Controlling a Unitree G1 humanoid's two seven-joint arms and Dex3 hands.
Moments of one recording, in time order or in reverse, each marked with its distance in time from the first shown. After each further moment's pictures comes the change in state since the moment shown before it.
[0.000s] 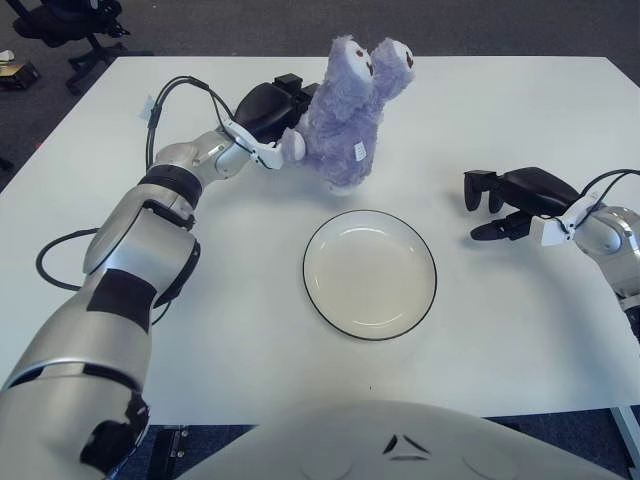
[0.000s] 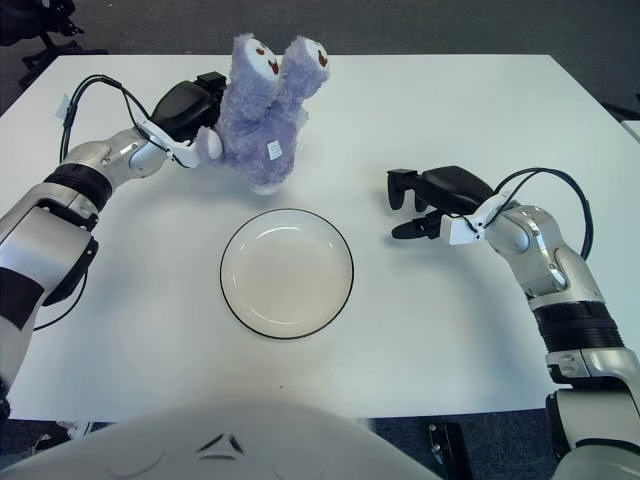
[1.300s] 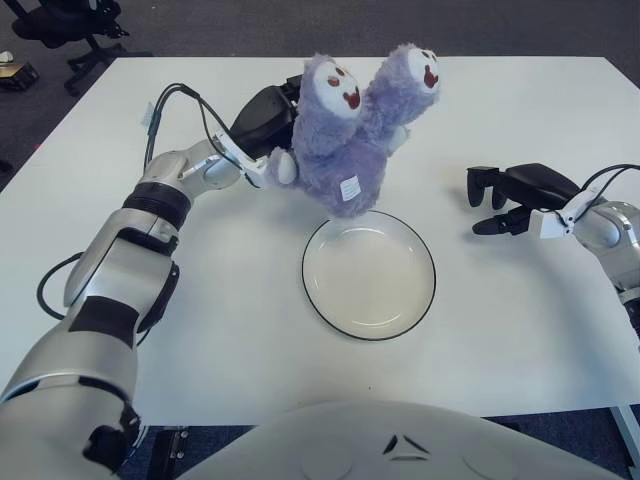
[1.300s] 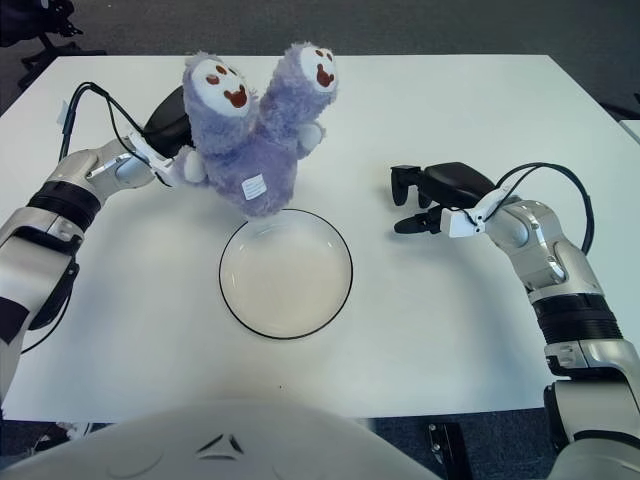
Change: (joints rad) left arm 0.153 0.025 0.135 -0.352 -0.034 -0.077 -0.093; right arm -0.048 -0.002 0.016 0.048 0.002 0.029 0.027
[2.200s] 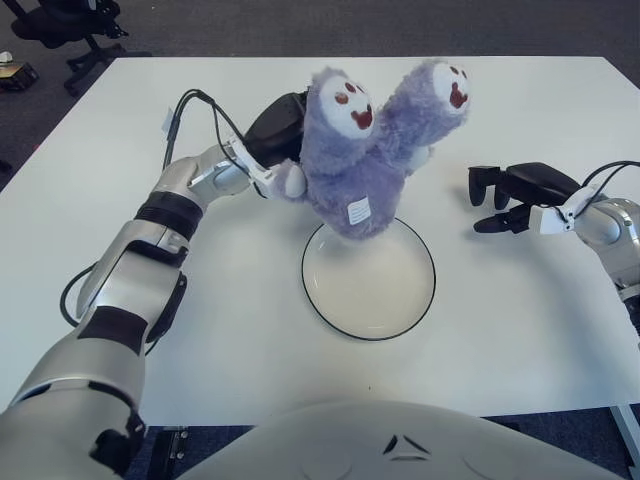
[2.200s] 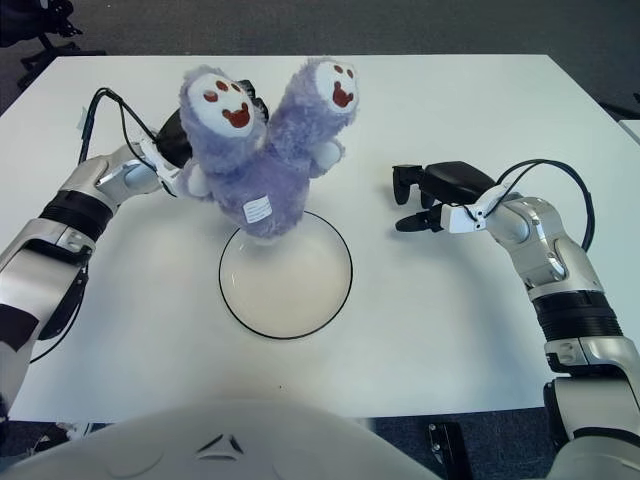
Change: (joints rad) left arm 0.023 -0.060 0.022 -0.045 -0.035 -0.091 -0.100; right arm -0.008 0.000 0.002 -0.001 0.002 0.015 0.015
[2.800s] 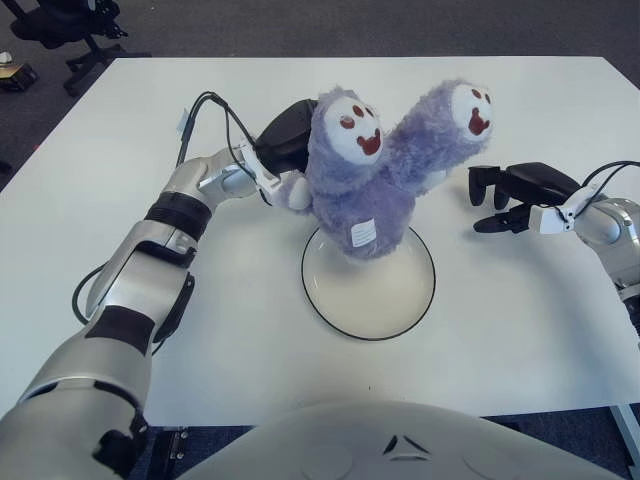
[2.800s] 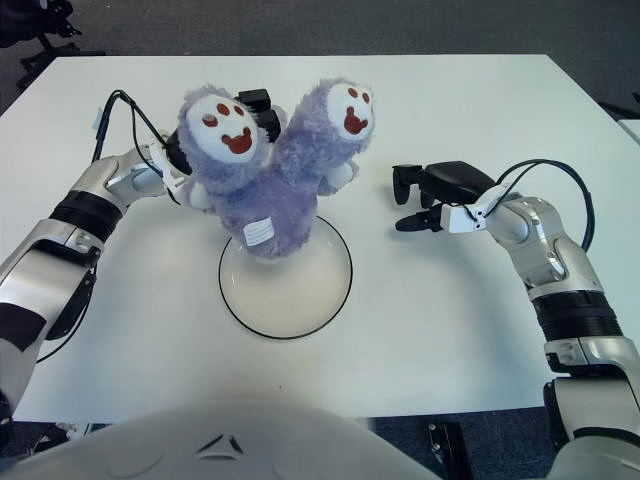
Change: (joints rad) left arm -0.004 -0.039 -0.011 0.041 -0.072 -0.116 -0.112; right arm -0.002 0.000 0.003 0.005 0.000 -0.001 -0.007
